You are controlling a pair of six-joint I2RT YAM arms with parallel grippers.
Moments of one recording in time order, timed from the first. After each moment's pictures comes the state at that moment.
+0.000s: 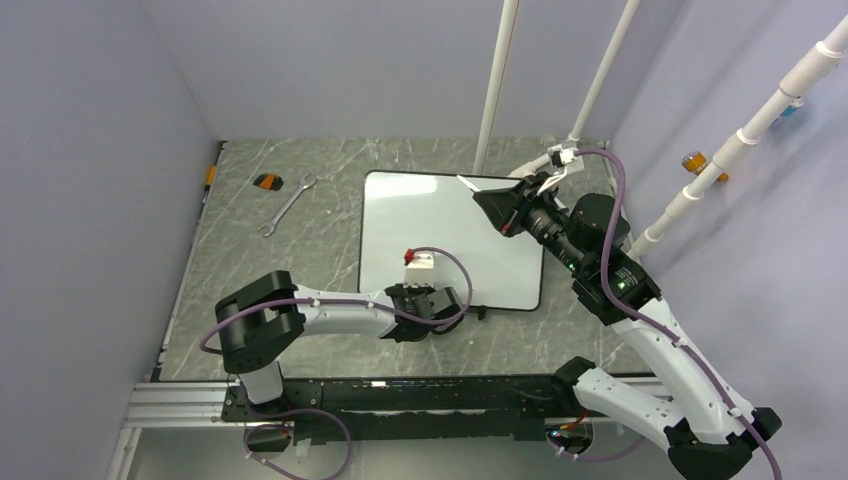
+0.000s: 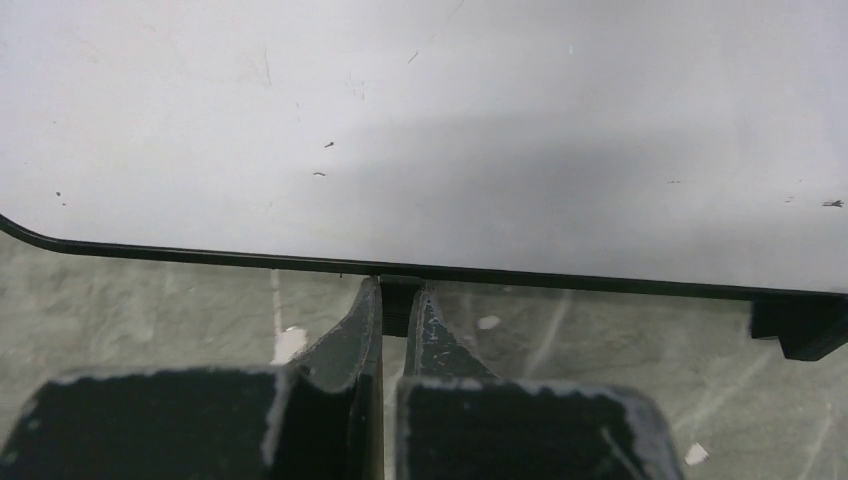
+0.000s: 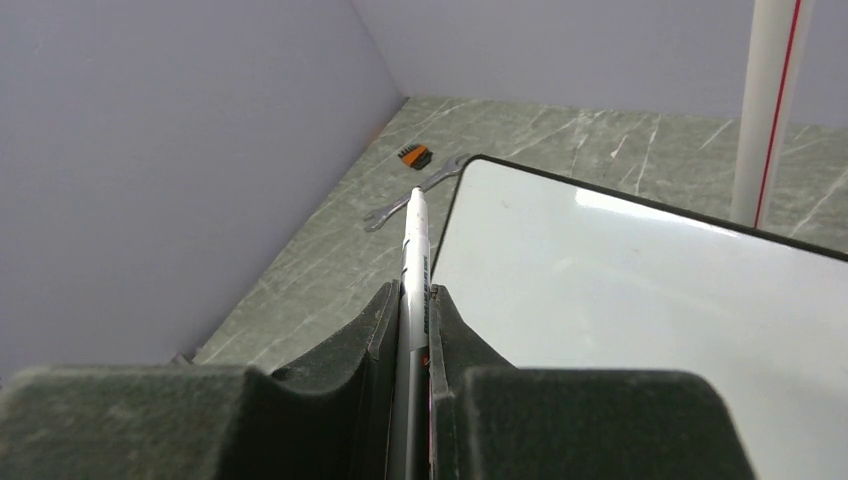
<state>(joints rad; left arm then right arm) -1.21 1.74 1.01 -0.40 -0.71 -1.02 0.59 0.86 1.08 -0.21 -0.07 0.43</state>
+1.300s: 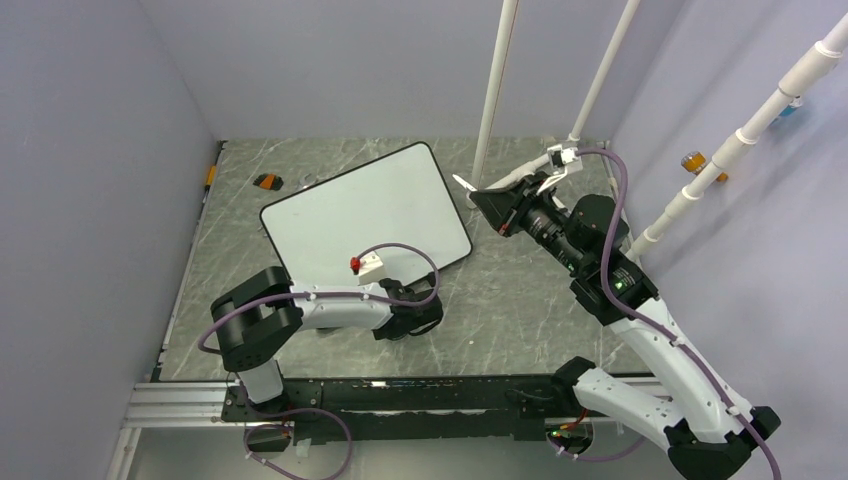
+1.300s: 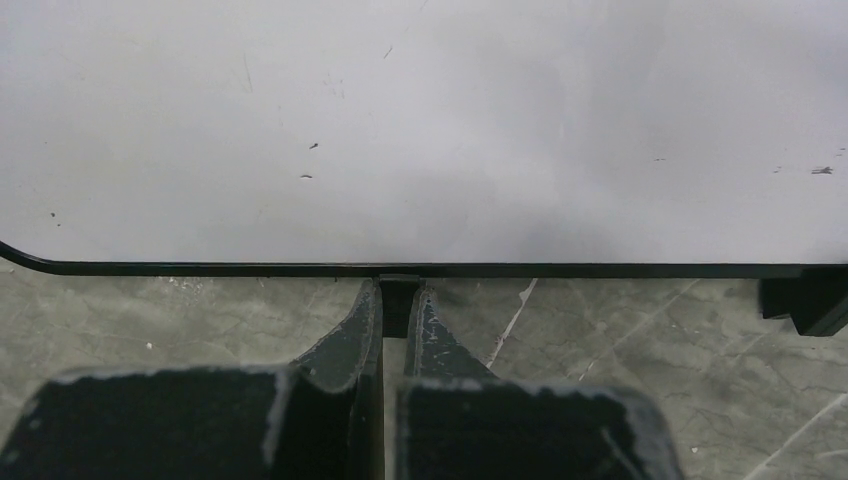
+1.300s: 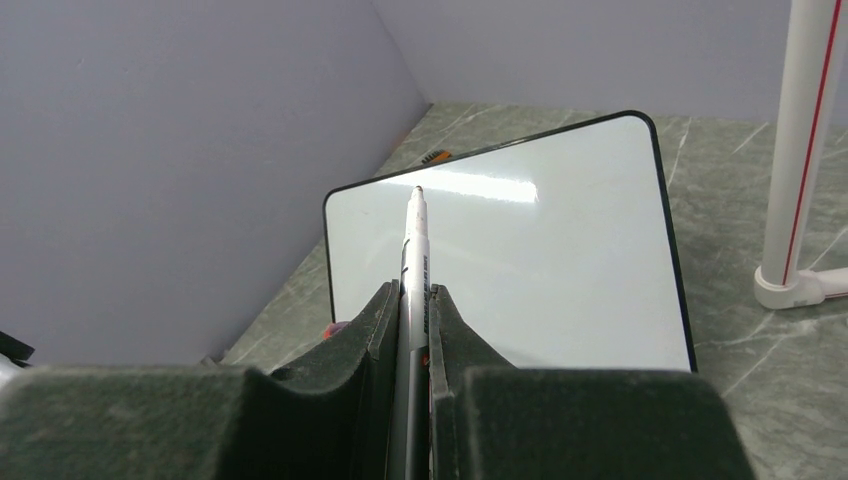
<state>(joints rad) -1.15 1.72 0.99 -0.89 -0.84 -1.70 0.59 0.87 1.06 -0.16 -0.10 0.48</state>
